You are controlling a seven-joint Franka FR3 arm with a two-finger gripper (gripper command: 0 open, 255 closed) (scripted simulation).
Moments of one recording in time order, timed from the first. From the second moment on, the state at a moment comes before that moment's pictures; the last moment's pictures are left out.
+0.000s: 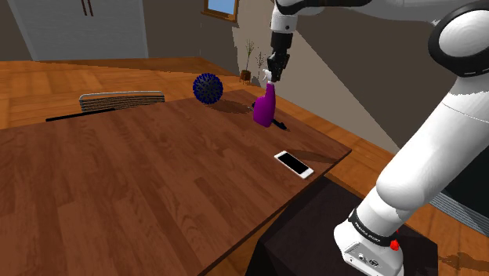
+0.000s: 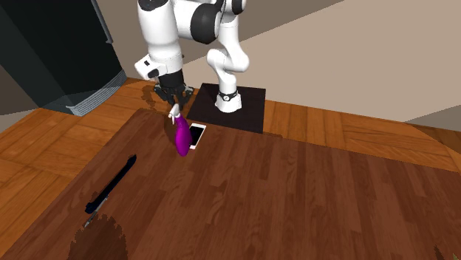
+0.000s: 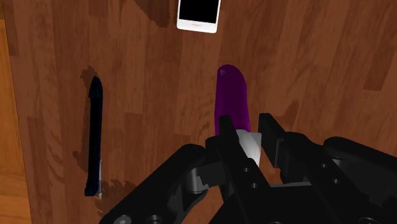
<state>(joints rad) -0.23 -0.01 0.10 -1.70 -0.07 1.61 -0.19</state>
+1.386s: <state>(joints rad) -0.47 0.11 -0.14 -1.57 -0.08 1.64 -0.66</state>
